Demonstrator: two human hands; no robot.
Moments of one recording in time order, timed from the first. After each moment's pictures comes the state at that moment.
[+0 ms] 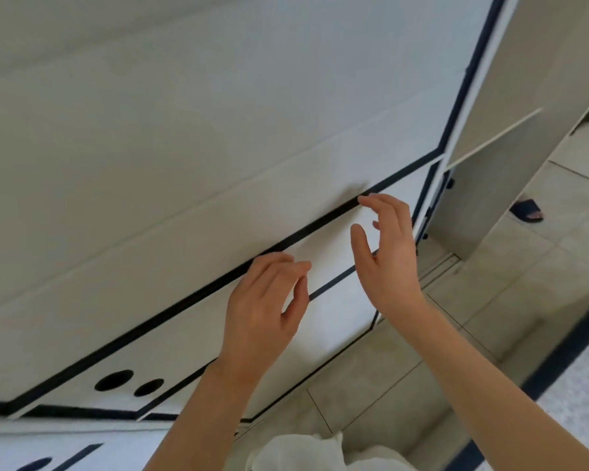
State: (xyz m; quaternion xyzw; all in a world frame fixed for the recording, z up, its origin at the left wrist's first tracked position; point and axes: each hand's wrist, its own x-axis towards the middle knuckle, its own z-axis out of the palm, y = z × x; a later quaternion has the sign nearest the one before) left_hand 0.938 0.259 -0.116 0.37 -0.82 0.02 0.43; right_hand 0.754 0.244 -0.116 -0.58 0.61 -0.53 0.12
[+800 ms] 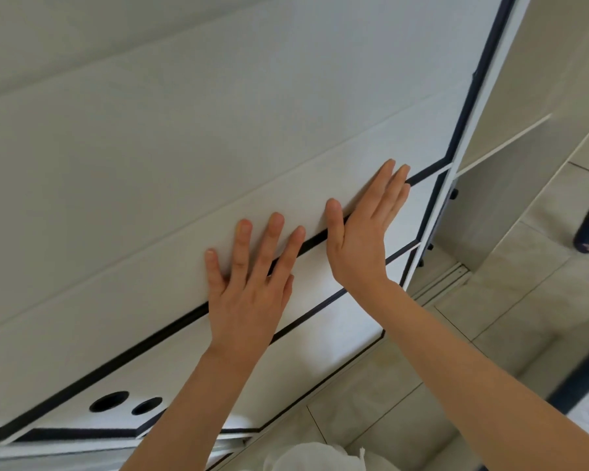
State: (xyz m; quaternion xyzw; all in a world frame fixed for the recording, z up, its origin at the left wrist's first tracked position) left_hand 0.893 0.194 -0.134 0.47 -0.74 0.43 0.19; right_hand 0.728 0.159 -0.116 -0.52 0.64 -0.55 0.14
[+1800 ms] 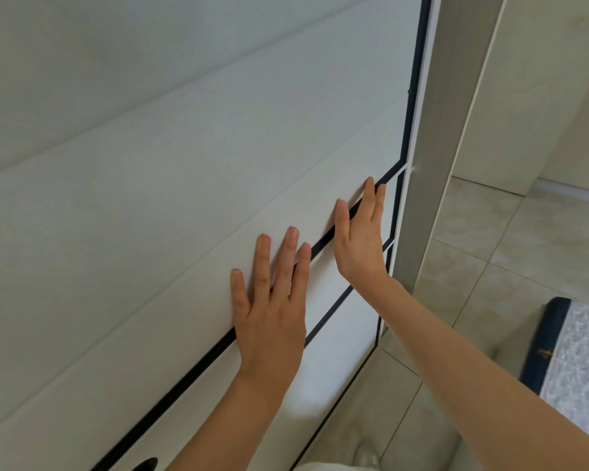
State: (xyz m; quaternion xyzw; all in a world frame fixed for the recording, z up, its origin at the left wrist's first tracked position) left_hand 0.608 0.093 -0.119 0.45 -0.79 0.37 0.18; right_hand 0.449 0.053 -0.117 -0.39 0.69 -0.58 0.18
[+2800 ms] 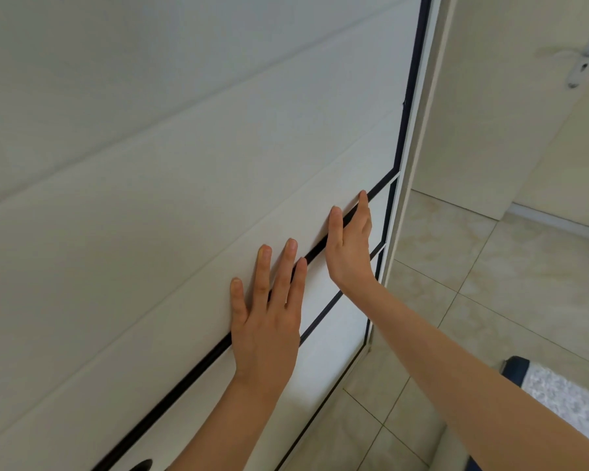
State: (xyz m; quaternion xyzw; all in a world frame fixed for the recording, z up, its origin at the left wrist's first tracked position) left_hand 0.385 0.005 -0.117 0.44 -0.80 0.37 0.17; right_hand 0.232 -0.030 -0.101 -0.34 0.67 -0.60 0.26
